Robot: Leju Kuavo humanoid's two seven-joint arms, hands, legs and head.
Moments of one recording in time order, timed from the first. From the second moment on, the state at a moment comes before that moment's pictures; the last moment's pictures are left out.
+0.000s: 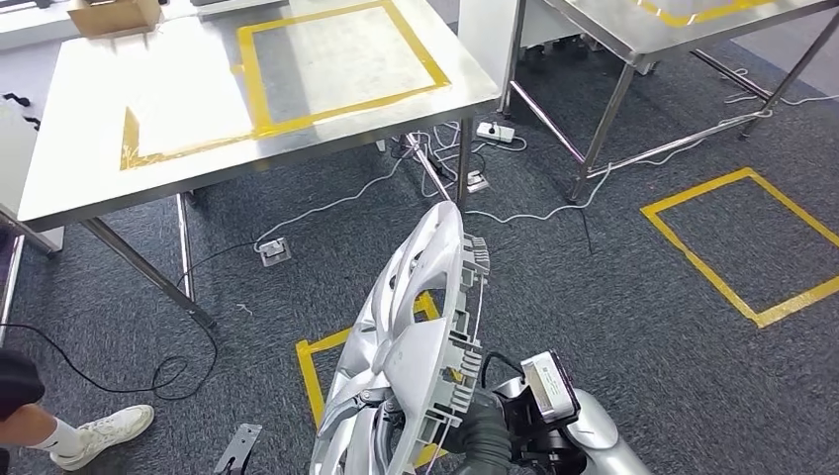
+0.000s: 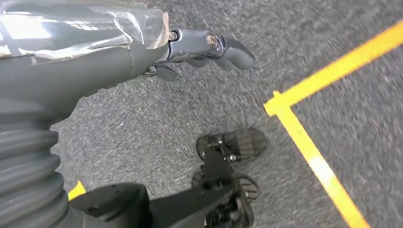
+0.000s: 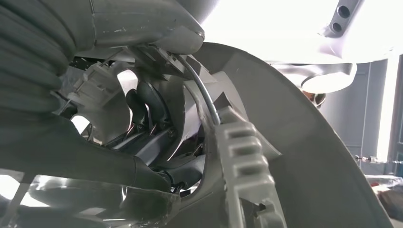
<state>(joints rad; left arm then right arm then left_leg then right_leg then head) -0.10 0.10 -0.66 -0.25 0.57 0.10 -0.02 -0.19 -0.16 0.71 -1.66 -0.77 0.94 -0.14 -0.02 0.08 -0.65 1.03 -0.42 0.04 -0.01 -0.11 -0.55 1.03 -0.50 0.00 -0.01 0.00</state>
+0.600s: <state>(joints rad) -0.08 0.09 -0.66 -0.26 0.57 0.10 -0.02 -0.19 -0.16 0.71 -1.66 -0.77 0.94 -0.14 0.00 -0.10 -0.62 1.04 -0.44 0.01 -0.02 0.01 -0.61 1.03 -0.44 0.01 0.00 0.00</state>
